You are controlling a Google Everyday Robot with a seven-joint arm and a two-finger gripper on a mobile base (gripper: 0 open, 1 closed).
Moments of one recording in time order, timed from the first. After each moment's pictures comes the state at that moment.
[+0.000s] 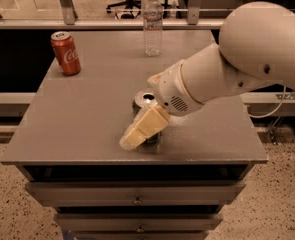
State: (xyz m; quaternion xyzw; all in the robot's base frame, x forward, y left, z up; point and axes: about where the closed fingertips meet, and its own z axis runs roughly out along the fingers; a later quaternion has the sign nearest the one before) arm 0.465 0.004 0.895 -0.54 0.74 0.21 0.33
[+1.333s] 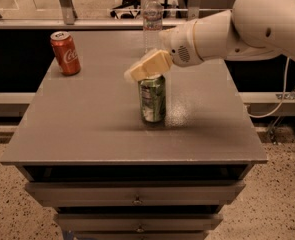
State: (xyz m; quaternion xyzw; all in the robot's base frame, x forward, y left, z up) arm 0.599 -0.012 0.951 -0.45 0.72 0.24 0.46
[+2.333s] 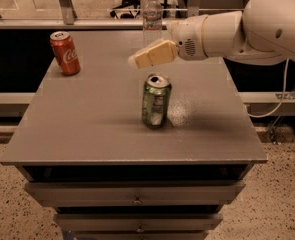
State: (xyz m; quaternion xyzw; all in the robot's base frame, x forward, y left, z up) arm 0.622 -0.022 0.970 -0.41 0.70 0.27 0.51
